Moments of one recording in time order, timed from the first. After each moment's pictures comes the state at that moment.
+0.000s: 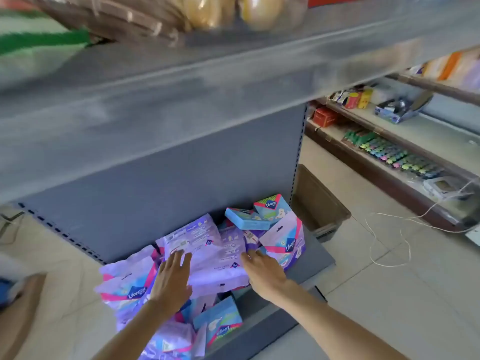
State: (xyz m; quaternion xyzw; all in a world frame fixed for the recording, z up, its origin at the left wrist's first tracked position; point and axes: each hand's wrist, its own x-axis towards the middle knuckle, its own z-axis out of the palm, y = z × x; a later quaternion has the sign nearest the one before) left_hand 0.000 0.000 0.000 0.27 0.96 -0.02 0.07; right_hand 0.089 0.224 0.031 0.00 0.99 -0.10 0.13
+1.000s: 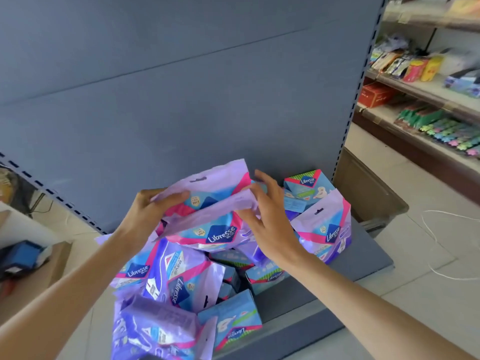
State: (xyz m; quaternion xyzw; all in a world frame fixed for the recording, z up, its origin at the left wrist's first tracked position) left_hand -0.044 0.005 0.057 0.09 0.78 0.61 0.11; right_hand 0.022 0.209 -0.006 -0.04 0.81 -0.55 -0.18
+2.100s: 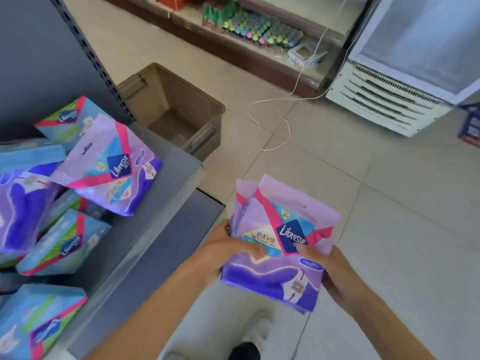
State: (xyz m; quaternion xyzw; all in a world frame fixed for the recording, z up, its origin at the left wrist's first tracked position) left_hand 0.238 0.329 -0.117 0.08 0.60 0.43 0.67; right_hand 0.439 0.417 -0.128 0.49 0.43 -0.75 -0.11
